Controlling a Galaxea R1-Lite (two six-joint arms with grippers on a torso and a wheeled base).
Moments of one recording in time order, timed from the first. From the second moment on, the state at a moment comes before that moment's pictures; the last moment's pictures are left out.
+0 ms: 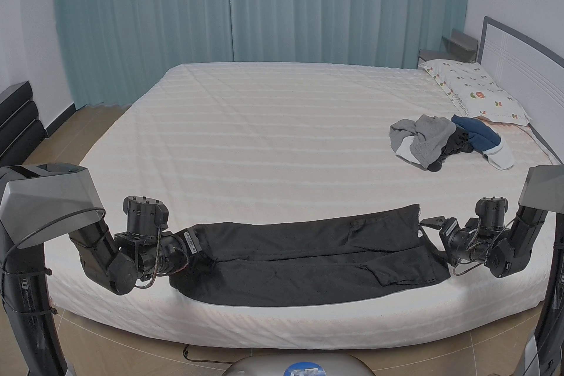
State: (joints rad) left arm -0.24 2.22 -0.65 -0.95 -0.04 -0.59; right arm -0.05 2.30 -0.59 -1.12 0.33 0.94
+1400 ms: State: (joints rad) left arm -0.52 2.18 -1.28 -0.09 0.04 -0.76; right arm -0.03 2.30 -0.58 -1.12 0.32 0.94
